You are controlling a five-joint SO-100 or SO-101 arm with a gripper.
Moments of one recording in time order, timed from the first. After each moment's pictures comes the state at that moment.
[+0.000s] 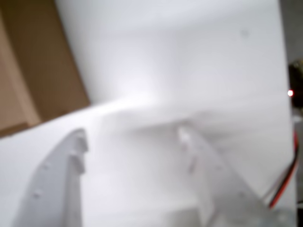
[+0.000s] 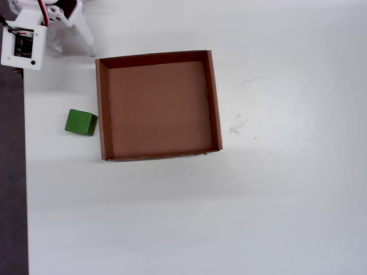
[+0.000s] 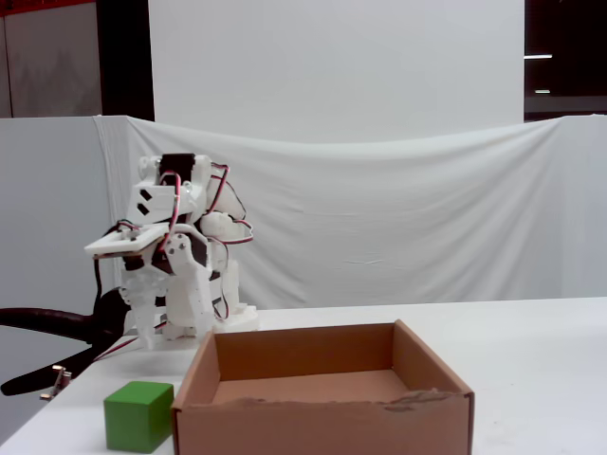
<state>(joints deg) 3.5 182.2 170.6 70.9 -67.2</state>
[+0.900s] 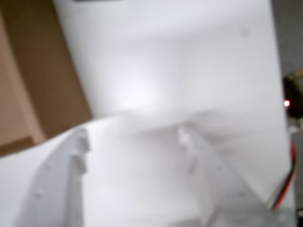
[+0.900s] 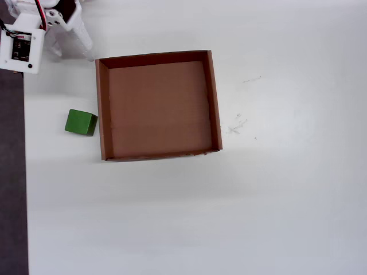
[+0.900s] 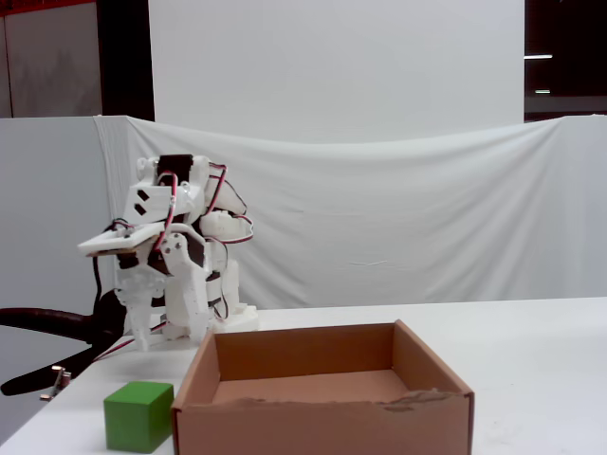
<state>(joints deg) 4.7 182.4 170.7 64.4 -66.5</state>
